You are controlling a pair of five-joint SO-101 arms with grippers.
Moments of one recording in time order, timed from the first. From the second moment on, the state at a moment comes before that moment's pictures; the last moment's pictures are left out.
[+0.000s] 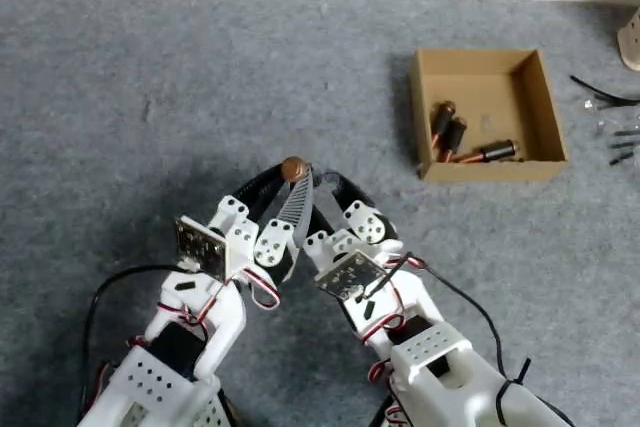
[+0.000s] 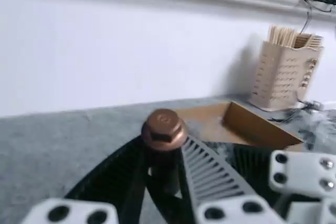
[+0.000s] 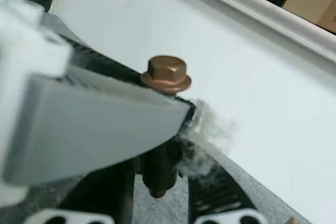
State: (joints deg) left arm 25.6 -85.6 96.3 -1.0 11.6; right arm -35.5 -43.4 95.4 -51.4 29.9
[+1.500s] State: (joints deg) left arm 10.9 -84.8 94.7 0.9 24.6; right arm -33.7 -43.5 95.4 -51.6 30.0
